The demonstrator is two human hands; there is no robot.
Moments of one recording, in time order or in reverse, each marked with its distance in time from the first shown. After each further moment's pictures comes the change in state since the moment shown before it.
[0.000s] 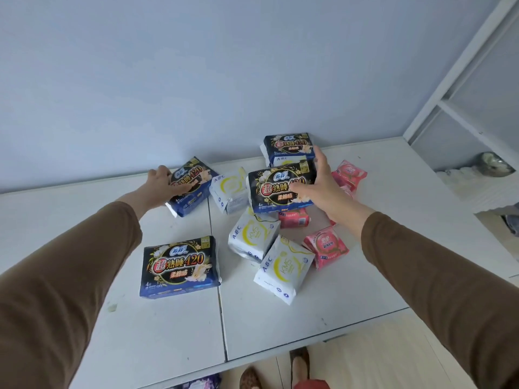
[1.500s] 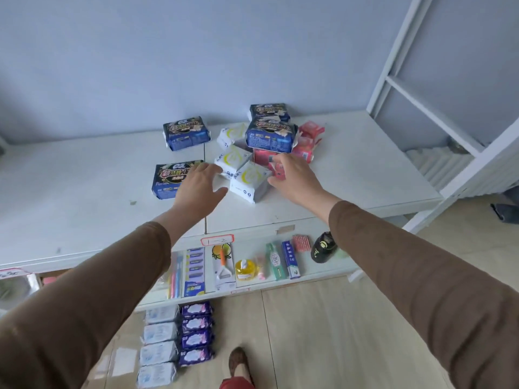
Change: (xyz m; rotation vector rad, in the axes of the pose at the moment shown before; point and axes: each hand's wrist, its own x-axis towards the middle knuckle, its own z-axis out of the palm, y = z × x) left_hand -0.364 0.114 0.085 0.151 0.311 0.360; right_hand -0.250 -0.005 -0.020 -0.754 0.008 -0.357
